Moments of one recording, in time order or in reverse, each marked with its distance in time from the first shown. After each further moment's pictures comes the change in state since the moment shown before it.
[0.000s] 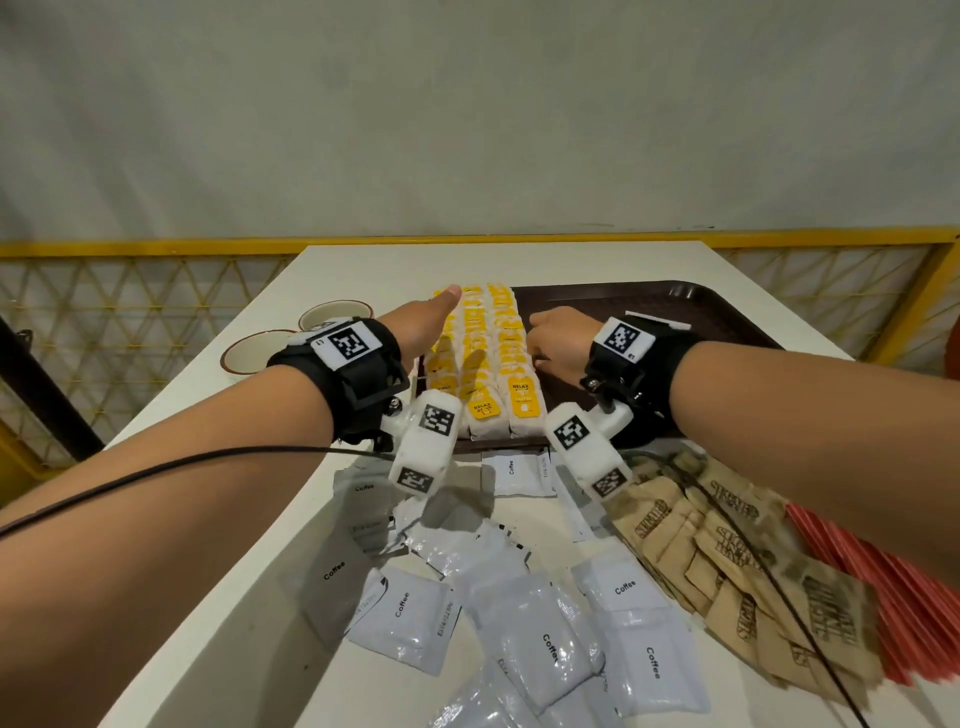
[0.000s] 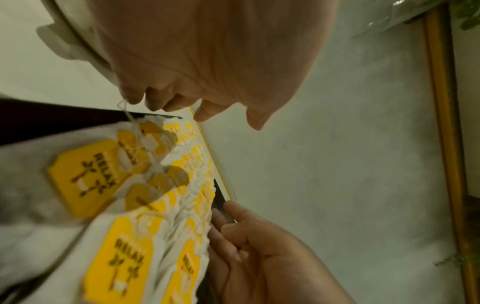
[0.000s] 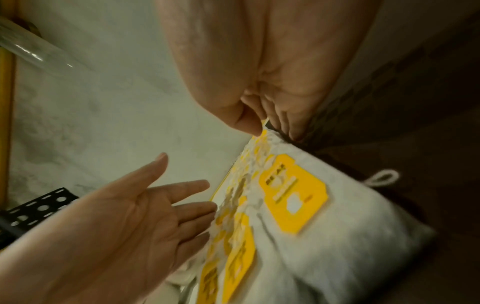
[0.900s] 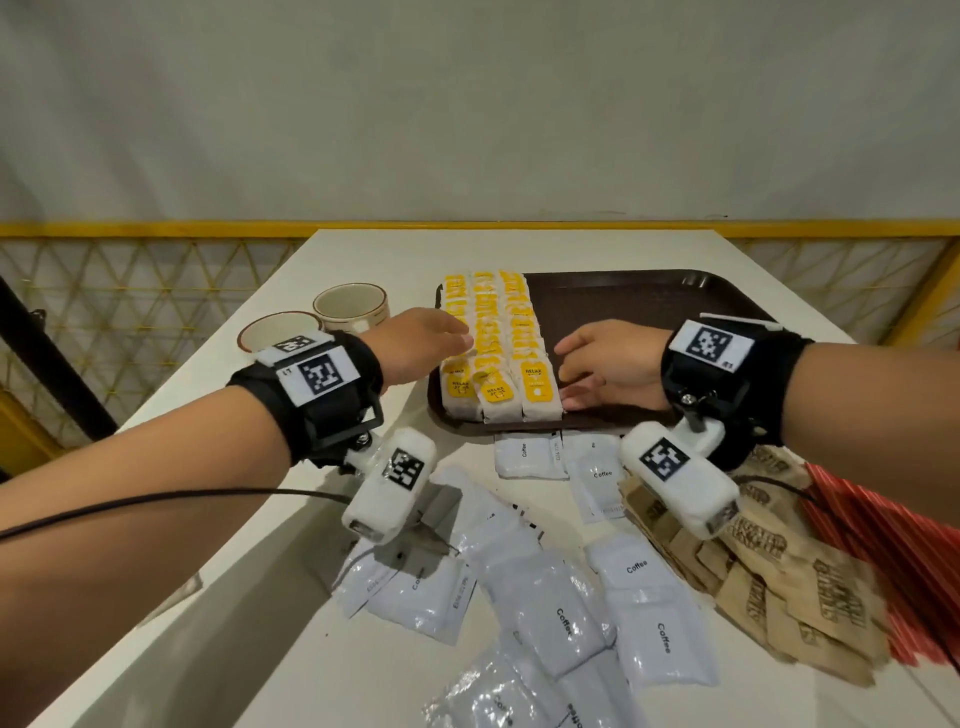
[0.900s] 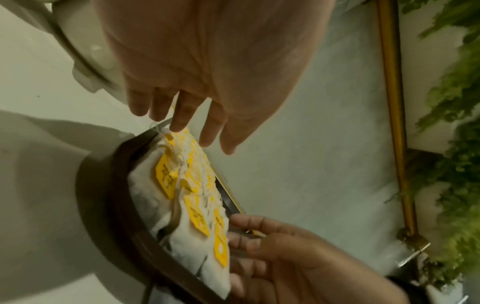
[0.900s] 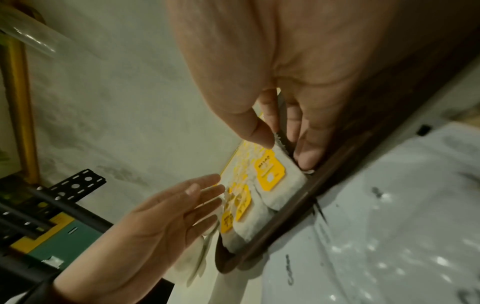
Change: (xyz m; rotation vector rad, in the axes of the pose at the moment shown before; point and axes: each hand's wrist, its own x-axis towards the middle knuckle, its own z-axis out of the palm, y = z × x) left_hand -0.032 -0.027 -0.012 0.271 -0.029 0.215; right_hand -0.056 0.001 0.010 1.268 -0.156 0.286
